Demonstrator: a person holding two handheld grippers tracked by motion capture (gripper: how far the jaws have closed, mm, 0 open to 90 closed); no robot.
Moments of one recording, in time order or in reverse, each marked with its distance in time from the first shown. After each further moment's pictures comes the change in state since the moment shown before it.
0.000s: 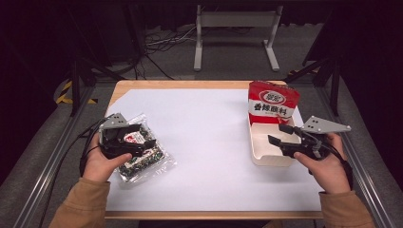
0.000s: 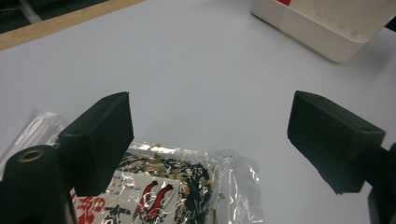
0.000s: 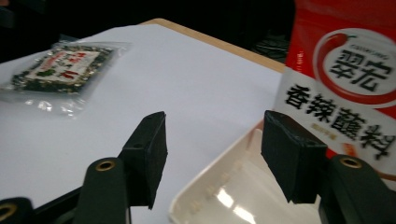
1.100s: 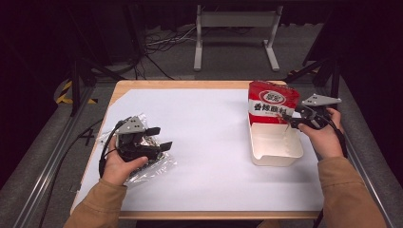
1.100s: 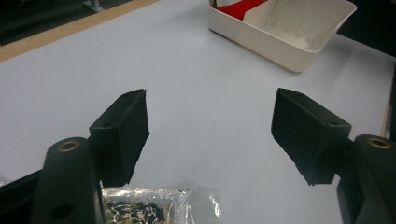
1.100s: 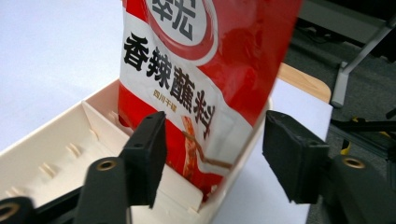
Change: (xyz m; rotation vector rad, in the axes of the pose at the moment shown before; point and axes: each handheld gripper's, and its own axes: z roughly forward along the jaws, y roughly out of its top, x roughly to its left) left arm -0.032 0.007 0.024 -0.062 -0.125 0.079; right arm -0.114 -0.012 0.045 0.170 -0.247 -0.029
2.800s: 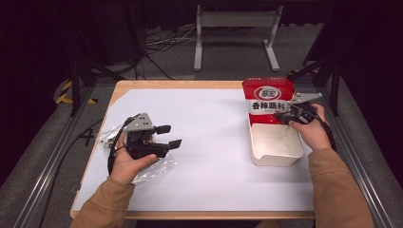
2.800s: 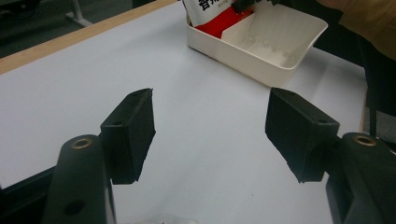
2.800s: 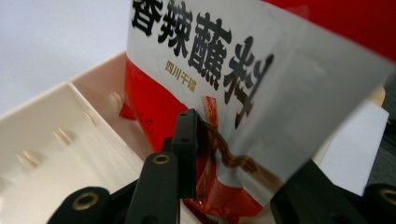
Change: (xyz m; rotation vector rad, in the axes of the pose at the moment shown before) left arm -0.014 0.020 0.013 -0.027 -0.061 0.010; right arm -0.001 0.004 0.047 0.118 0.103 -0.095
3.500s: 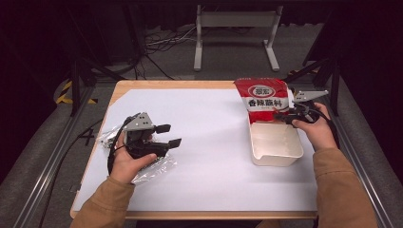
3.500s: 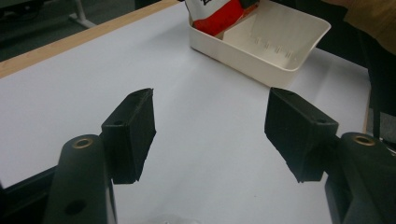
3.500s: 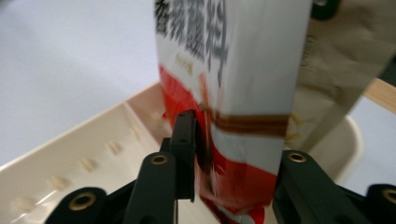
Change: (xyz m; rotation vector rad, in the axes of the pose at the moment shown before) left arm 0.001 0.001 -0.001 0.000 0.008 0.003; right arm -0.008 0.003 -0.010 -0.094 0.164 0.017
